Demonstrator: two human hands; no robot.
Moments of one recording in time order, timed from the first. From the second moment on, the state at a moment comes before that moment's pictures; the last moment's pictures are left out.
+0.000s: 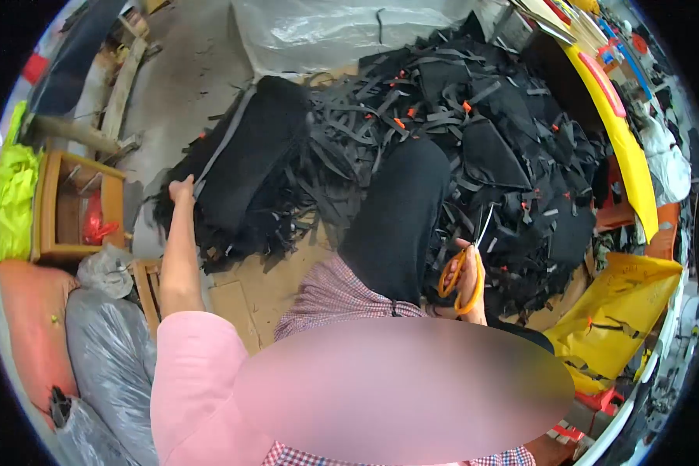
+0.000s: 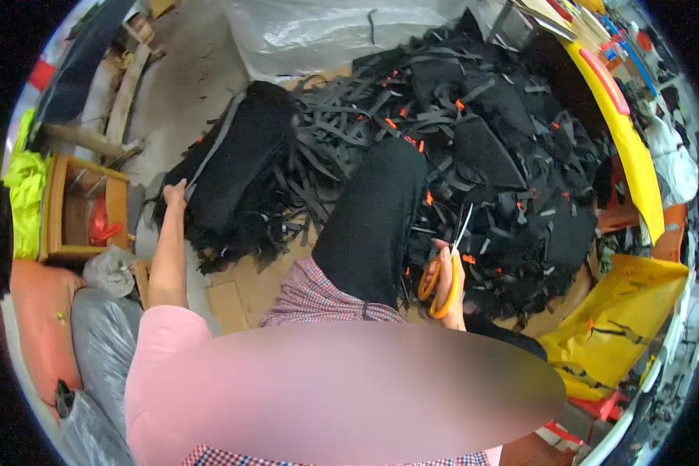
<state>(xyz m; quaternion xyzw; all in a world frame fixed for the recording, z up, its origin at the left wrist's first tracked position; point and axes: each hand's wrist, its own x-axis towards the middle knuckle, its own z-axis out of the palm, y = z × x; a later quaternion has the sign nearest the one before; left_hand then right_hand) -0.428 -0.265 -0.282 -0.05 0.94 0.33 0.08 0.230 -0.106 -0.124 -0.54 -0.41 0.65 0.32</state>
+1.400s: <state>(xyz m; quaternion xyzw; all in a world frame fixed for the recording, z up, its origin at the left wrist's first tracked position) 0.385 0.149 -0.244 0.48 0.36 0.25 0.76 0.495 -0.059 -0.053 -0.43 -0.10 0.59 0.67</state>
